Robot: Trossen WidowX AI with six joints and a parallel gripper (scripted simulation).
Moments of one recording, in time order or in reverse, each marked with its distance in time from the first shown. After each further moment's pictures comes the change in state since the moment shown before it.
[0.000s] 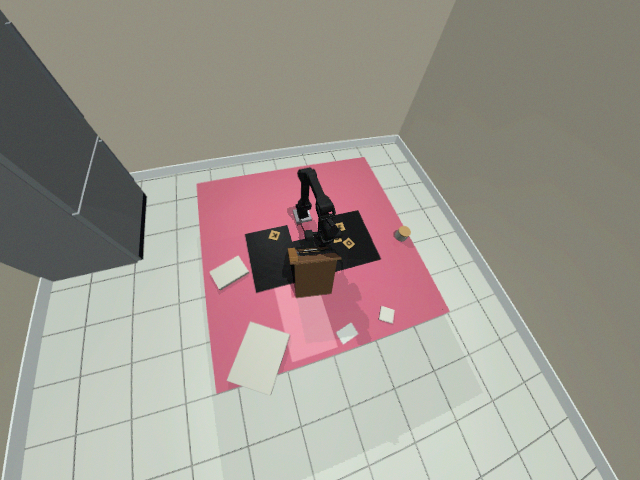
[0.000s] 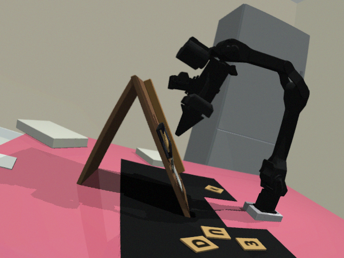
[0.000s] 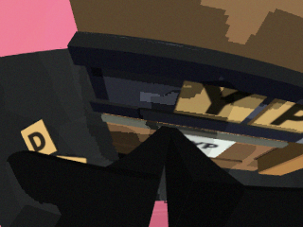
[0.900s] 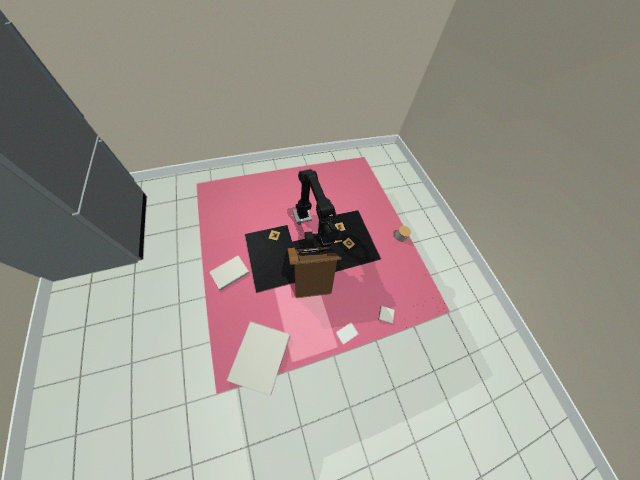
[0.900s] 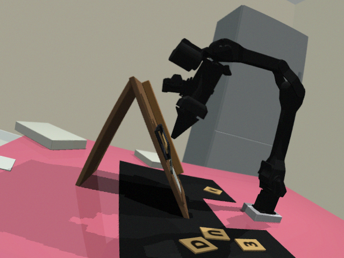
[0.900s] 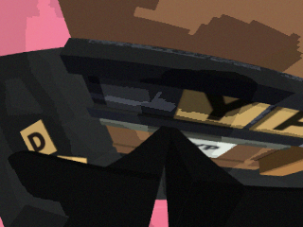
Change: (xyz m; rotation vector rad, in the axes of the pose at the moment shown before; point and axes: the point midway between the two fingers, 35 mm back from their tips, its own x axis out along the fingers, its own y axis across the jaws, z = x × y) arm 0.007 0.000 0.004 0.006 0.037 -0.003
